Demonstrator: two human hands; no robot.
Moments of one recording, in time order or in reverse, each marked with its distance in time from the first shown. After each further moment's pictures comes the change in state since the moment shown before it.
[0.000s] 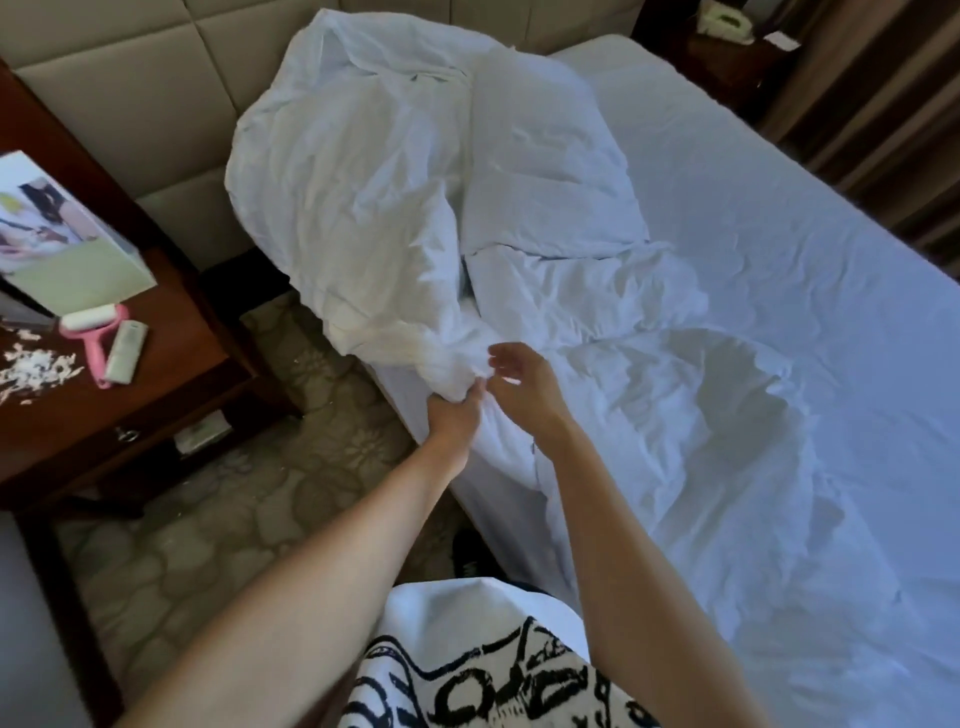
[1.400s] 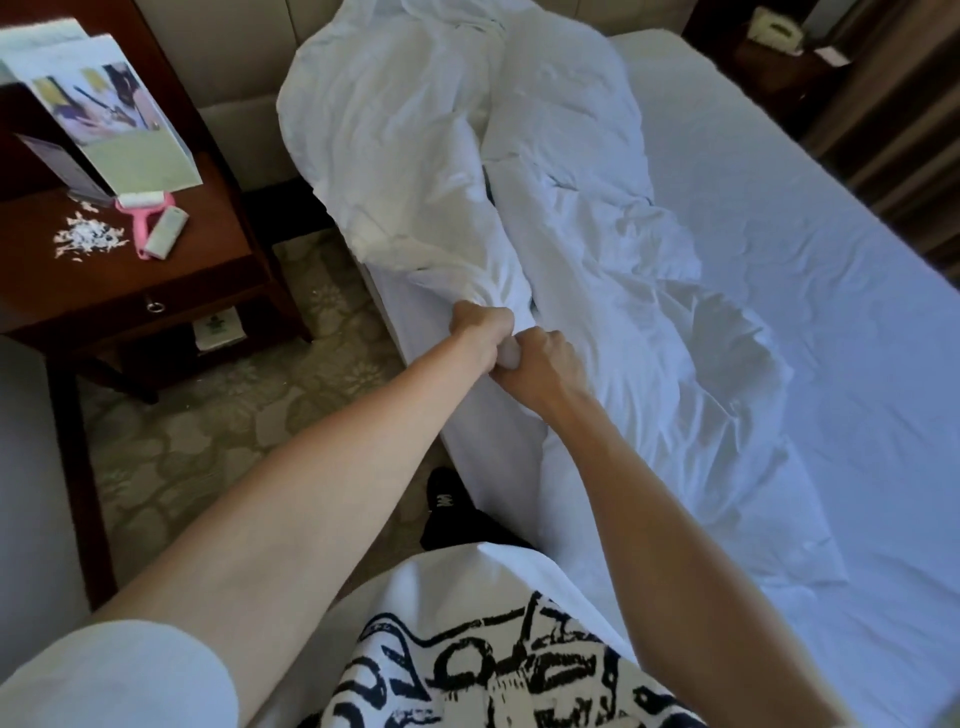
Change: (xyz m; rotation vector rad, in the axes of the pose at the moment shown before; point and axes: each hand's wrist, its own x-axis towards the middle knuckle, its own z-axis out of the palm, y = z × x) left_hand -0.156 -0.036 0.050 0.065 0.092 -0.024; right_hand -0.151 0.073 -0.060 -0.845 0.035 -0.181
